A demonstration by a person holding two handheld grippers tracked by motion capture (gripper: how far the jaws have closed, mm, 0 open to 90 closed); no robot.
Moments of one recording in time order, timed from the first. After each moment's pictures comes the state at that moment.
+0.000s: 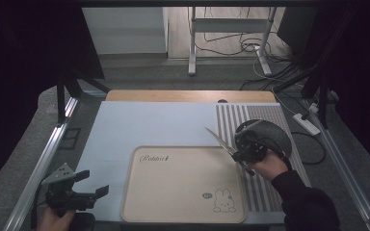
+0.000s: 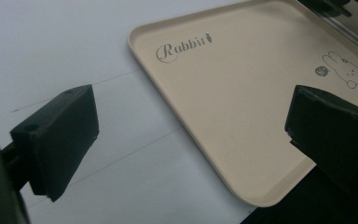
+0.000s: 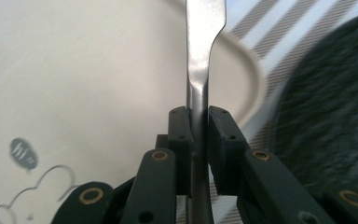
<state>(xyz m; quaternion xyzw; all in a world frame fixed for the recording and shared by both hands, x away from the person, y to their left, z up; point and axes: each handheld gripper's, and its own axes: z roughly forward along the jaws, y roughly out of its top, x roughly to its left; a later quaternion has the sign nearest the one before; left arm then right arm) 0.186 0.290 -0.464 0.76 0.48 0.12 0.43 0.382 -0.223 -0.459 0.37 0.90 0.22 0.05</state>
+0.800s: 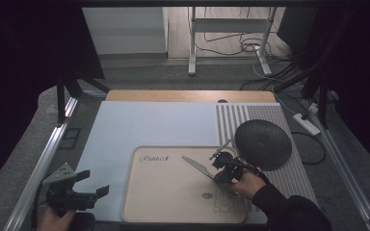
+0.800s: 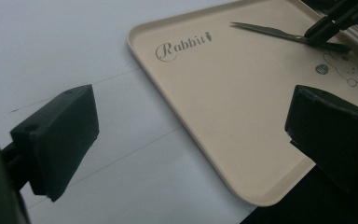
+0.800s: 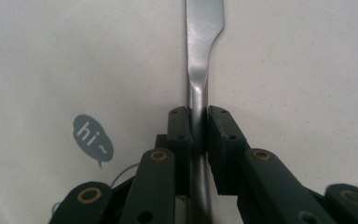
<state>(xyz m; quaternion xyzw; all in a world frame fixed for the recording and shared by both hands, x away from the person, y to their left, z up) 0.186 0.290 -0.464 0.76 0.48 0.12 0.42 0.338 -0.159 -0.495 0.31 0.94 0.15 0.01</state>
